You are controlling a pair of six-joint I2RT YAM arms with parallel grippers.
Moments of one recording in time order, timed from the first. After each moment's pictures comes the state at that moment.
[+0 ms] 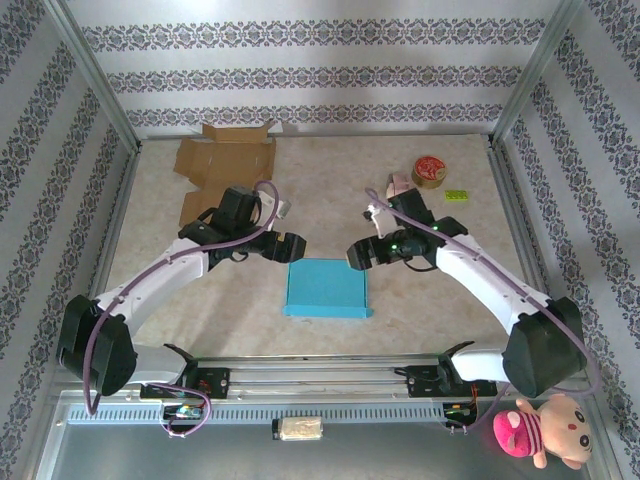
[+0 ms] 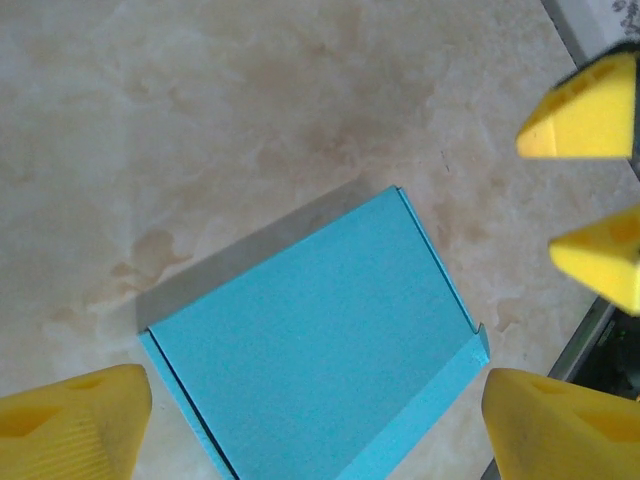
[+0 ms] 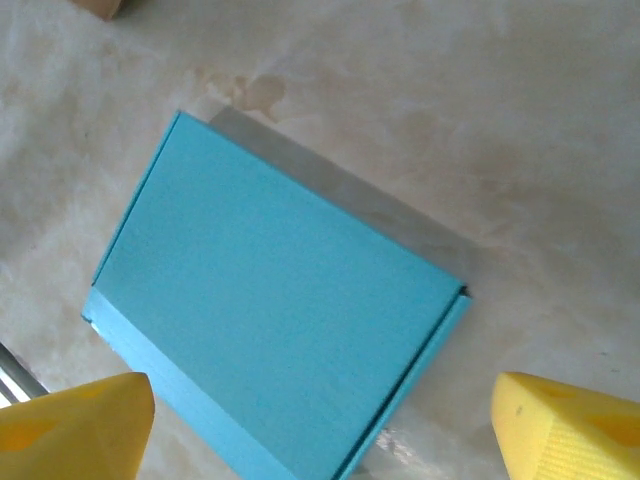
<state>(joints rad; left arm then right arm) -0.46 1.34 0.98 -0.46 0.44 -0.26 0.46 1.32 0.96 -0.68 -0.36 0.16</state>
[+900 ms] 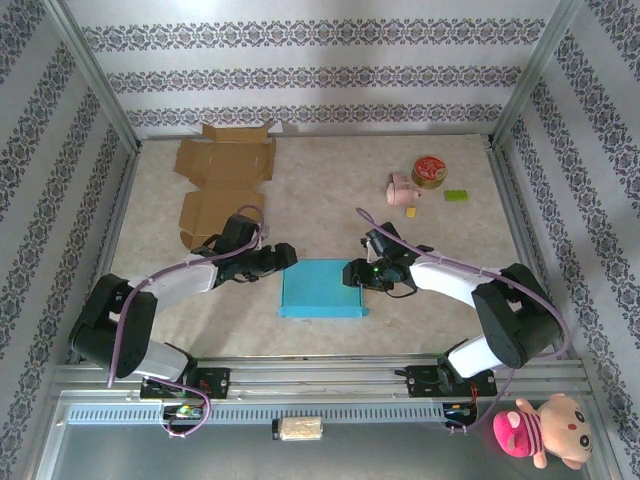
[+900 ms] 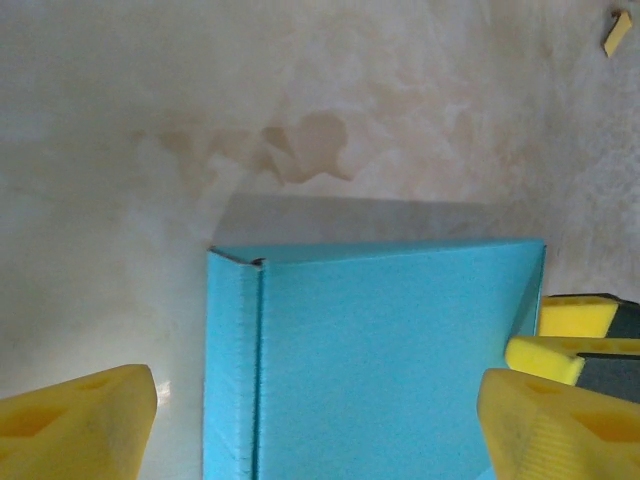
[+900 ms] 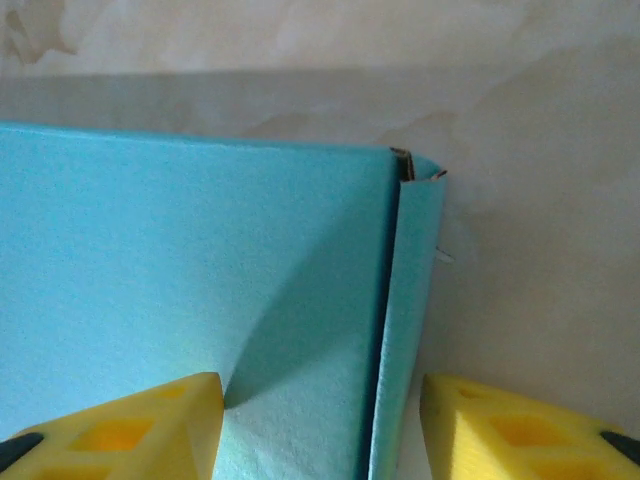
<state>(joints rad) -0.41 1.43 0.67 -0.13 0.40 -0.77 0.53 1.49 0.68 -0.29 -0.33 0.62</state>
